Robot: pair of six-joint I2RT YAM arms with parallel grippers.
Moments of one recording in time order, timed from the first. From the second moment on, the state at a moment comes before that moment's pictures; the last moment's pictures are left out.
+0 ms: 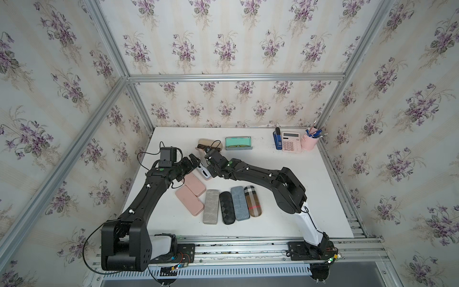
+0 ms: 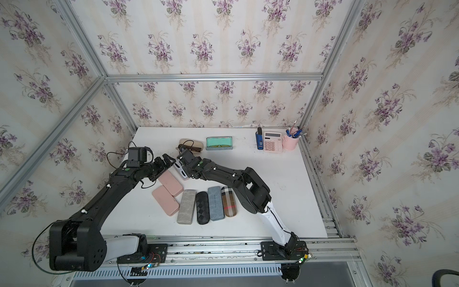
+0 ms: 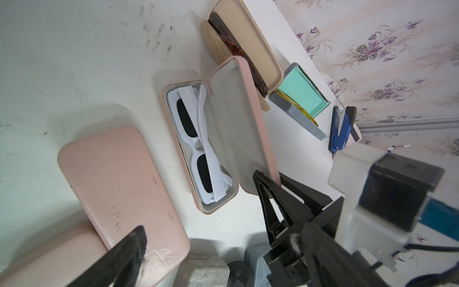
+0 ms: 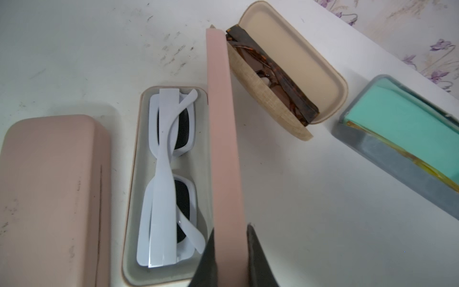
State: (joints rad) left arm -0.01 1.28 0.90 -0.45 0.33 -0.67; right arm 0.96 2.22 1.76 -0.38 0.34 0.15
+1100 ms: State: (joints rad) left arm -0.43 1.59 1.03 -0.46 0.11 -0.74; right arm 0.88 1.80 1.13 -0.27 0.53 0.15
